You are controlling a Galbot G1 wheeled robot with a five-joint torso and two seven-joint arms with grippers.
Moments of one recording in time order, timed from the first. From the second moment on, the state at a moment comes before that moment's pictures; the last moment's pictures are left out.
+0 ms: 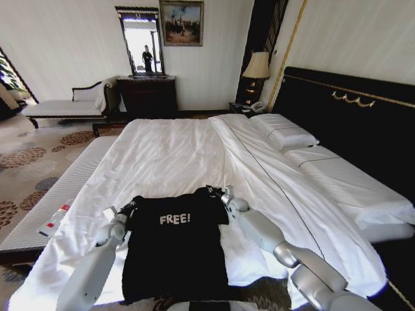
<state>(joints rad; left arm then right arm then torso) 1.03 -1.10 -0.47 -1.38 -0.86 0.21 -0.12 -0.50 1.27 -0.20 0.94 0.67 -0.05 -0.16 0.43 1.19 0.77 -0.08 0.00</state>
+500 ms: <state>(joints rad) 1.01 -1.10 -0.49 -1.34 -0.89 0.21 -0.13 -0.52 1.25 -0.16 0.97 0.71 -0.08 -0.09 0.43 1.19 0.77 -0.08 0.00</state>
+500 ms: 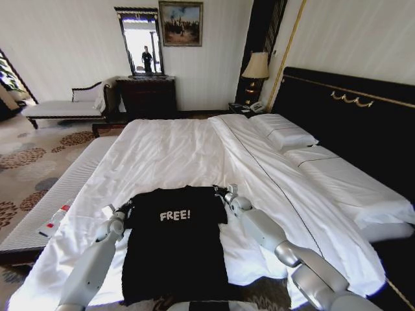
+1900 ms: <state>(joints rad) 1.62 -1.18 -1.07 -1.99 -0.97 0.17 -0.05 -0.85 1.01 0.04 1.43 1.14 -0.31 -0.02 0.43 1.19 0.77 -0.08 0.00</state>
